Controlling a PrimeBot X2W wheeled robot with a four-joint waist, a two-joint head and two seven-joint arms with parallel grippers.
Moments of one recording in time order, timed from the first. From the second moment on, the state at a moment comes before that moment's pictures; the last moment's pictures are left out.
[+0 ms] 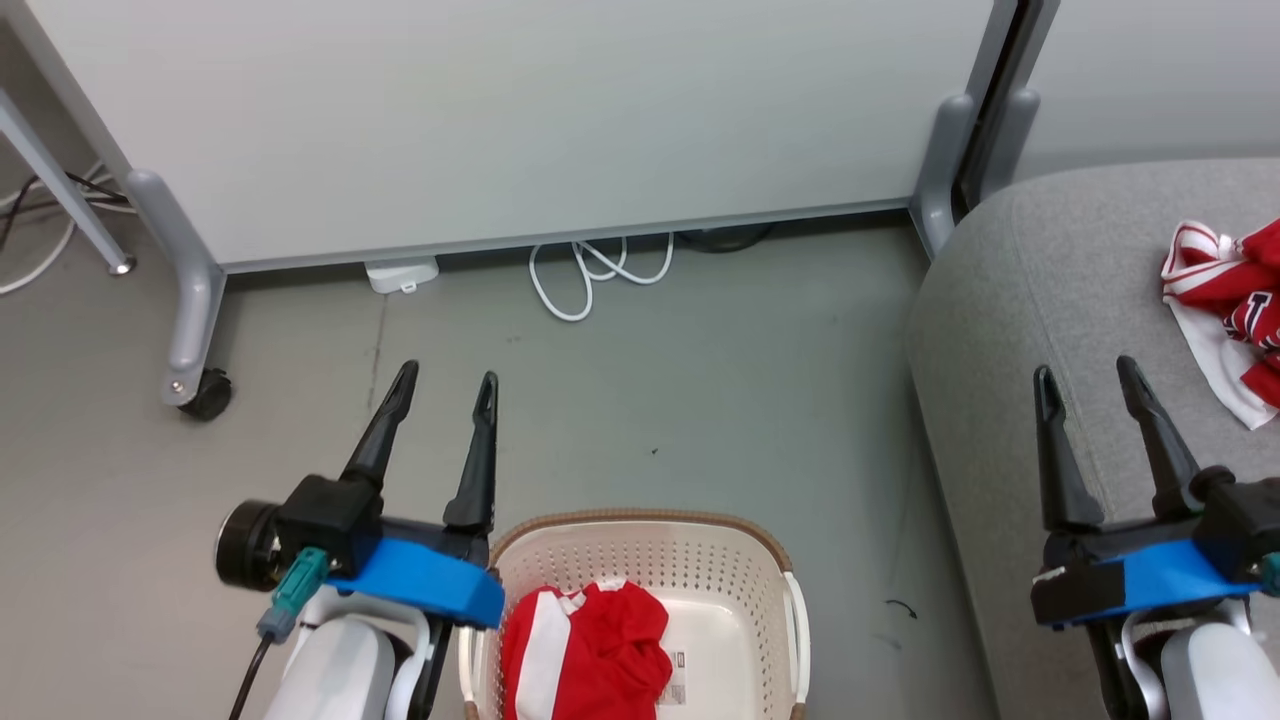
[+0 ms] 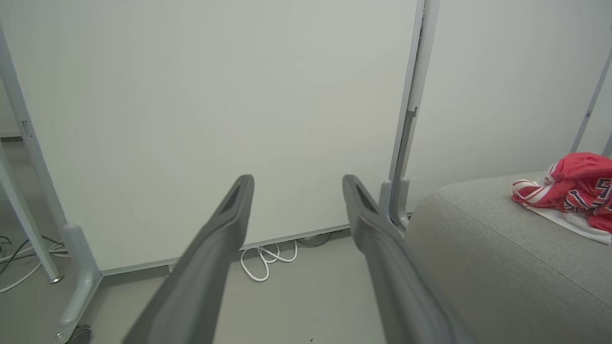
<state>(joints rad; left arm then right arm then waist) -0.25 0.11 -0.26 0.30 -0.23 -0.08 -0.26 -0.17 -0.13 -0.06 0.18 0.12 0.13 -0.26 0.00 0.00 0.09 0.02</state>
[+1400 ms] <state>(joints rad) -0.08 0.06 -0.11 0.26 -0.15 -0.12 -0.26 -0.01 -0.06 -0.07 0.18 0.09 0.13 -0.26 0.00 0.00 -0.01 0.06</state>
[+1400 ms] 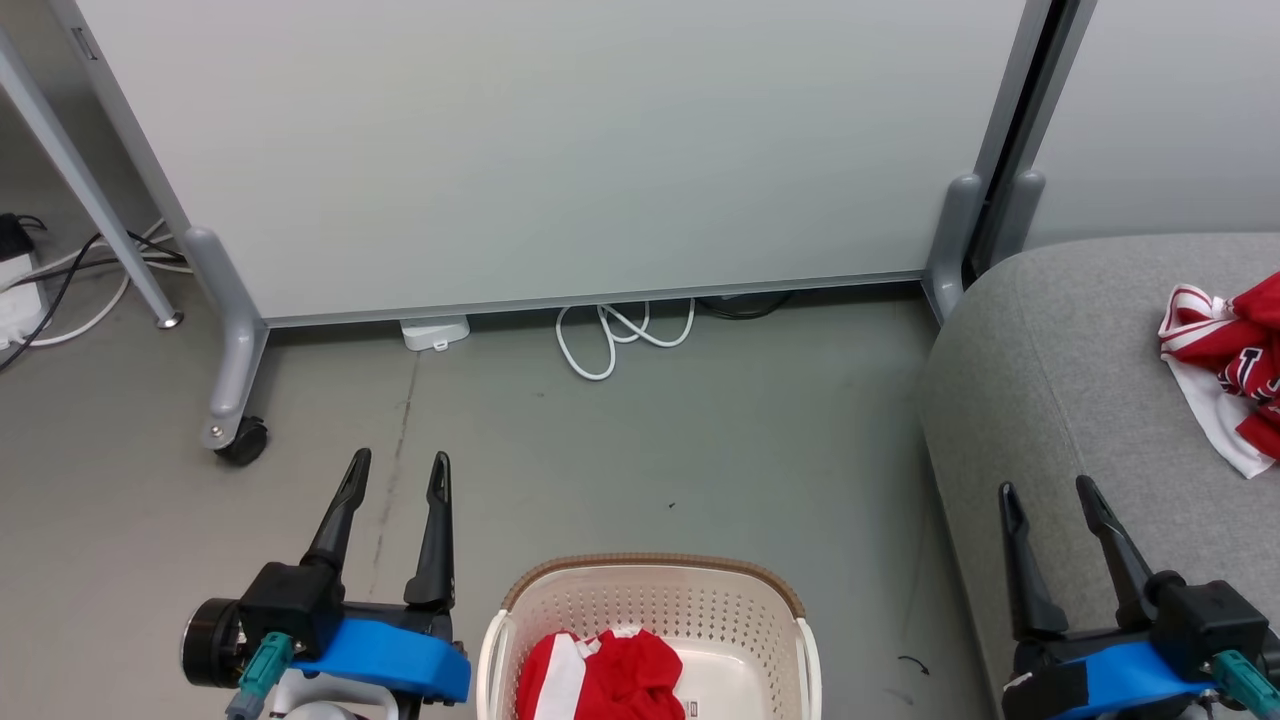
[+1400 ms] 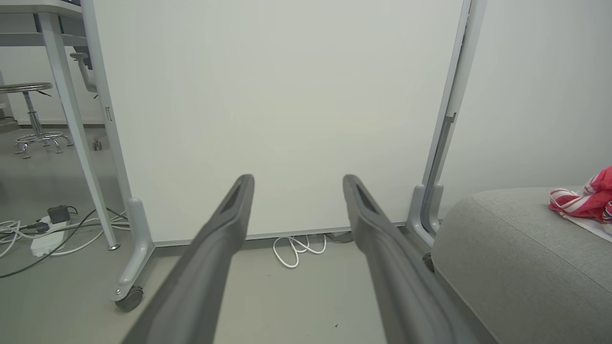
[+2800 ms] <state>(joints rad) -0.65 0.16 -0.68 0.76 -0.21 -0.13 -0.26 -0.29 -0.12 0.01 0.11 0.13 0.13 -0.26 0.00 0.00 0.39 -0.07</state>
